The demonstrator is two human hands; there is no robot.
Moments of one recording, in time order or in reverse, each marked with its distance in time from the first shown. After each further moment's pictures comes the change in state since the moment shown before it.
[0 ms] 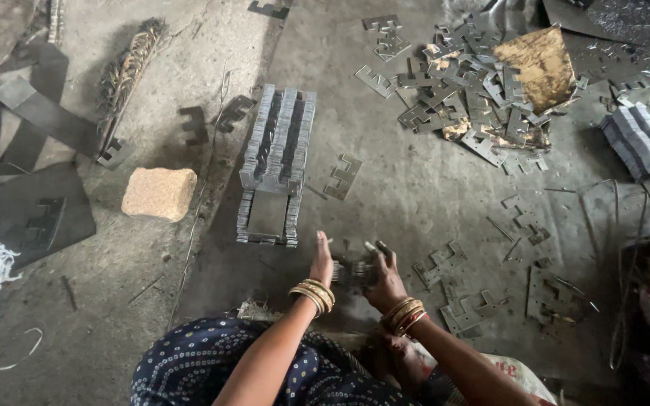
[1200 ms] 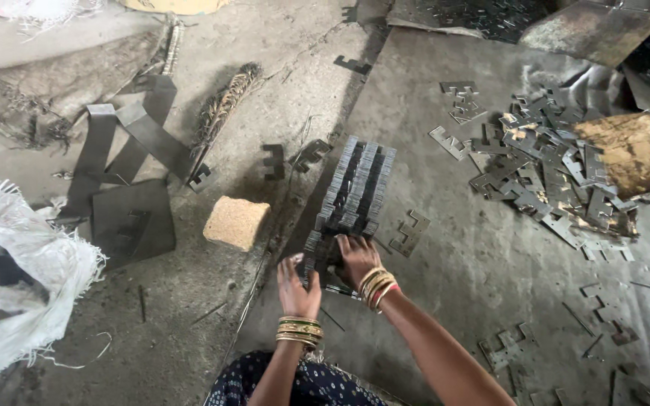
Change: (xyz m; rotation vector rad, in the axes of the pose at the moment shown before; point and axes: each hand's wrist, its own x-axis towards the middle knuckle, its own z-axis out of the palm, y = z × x) left_hand -0.054 0.100 -0.182 0.437 0.655 0.549; right_hand 0.185 -0.156 0.104 -0.644 -0.143 -0.487
